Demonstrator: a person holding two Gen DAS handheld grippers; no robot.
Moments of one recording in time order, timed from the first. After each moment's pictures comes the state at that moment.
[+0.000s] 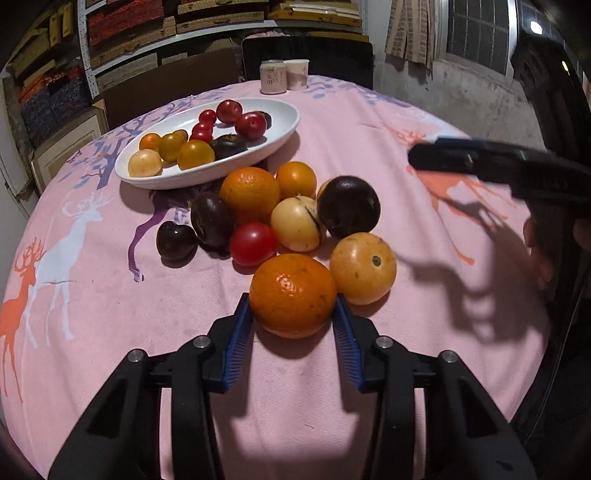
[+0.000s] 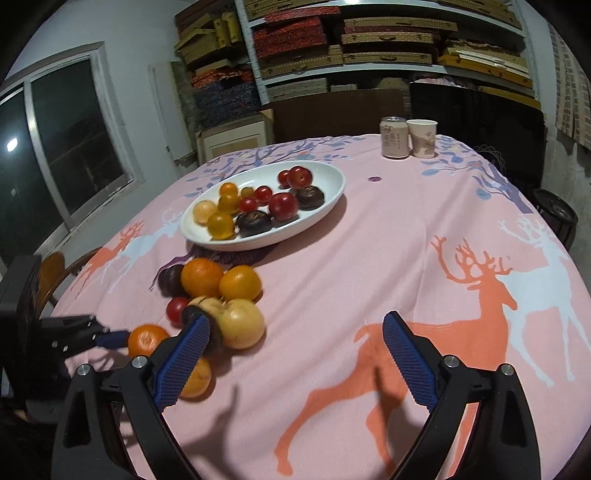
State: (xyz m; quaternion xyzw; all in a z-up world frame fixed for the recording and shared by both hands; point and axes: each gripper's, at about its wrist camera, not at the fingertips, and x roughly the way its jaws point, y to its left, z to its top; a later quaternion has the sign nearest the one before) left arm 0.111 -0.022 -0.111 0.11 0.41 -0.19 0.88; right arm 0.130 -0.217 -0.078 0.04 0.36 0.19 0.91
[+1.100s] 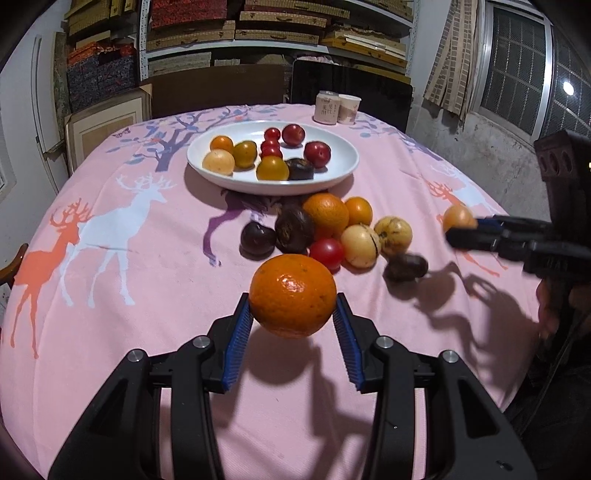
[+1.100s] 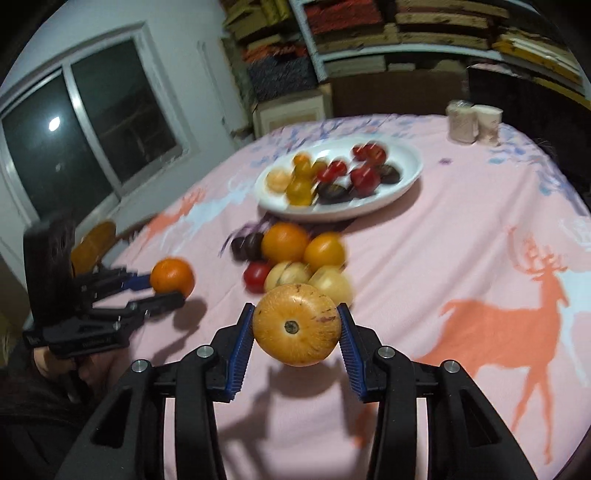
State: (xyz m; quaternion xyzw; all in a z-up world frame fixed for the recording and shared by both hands) left arm 0.100 0.037 -0.082 0.02 0.39 -0.14 0.91; right arm 0.120 -0.197 -0.066 0.05 0.38 0.29 0.88
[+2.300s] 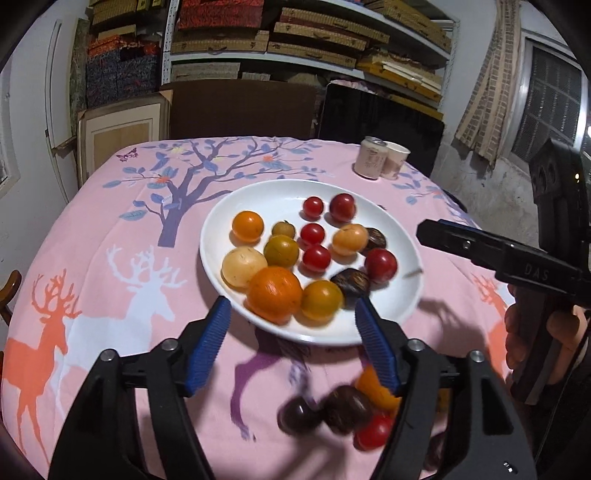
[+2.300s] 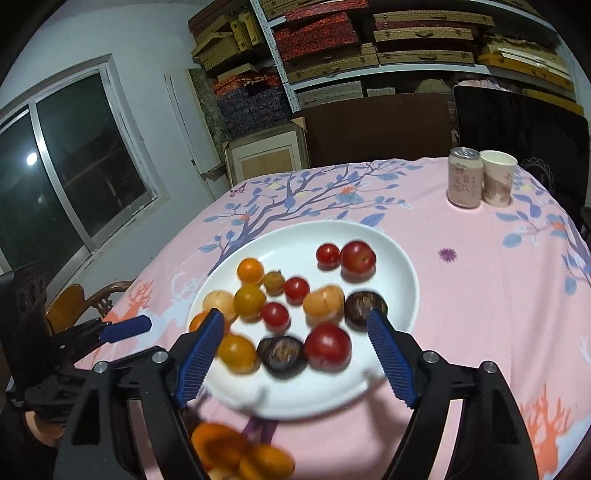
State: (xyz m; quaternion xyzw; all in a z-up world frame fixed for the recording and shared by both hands) left arm 0.233 0.047 -0.050 -0.03 0.36 -0.11 0.92; right arm 0.276 -0.169 -0.040 0.08 0.35 0.25 0.90
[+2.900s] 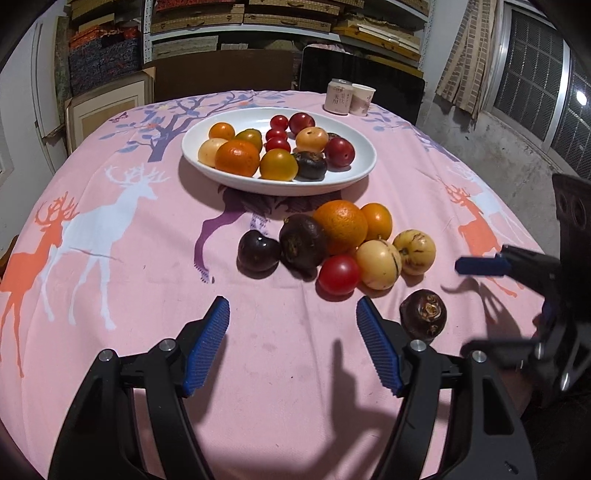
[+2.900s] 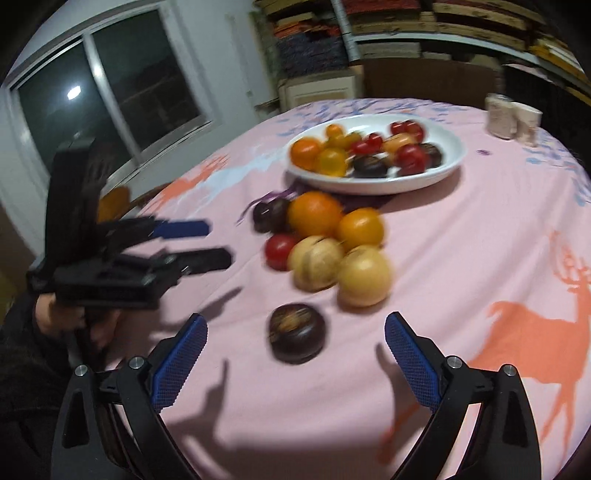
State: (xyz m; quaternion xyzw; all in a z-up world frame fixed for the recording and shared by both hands) left arm 0.137 0.030 -0.096 0.01 0.42 -0.13 0.90; right arm 0.120 -0.156 -0.096 -0.01 0.41 0.35 0.84
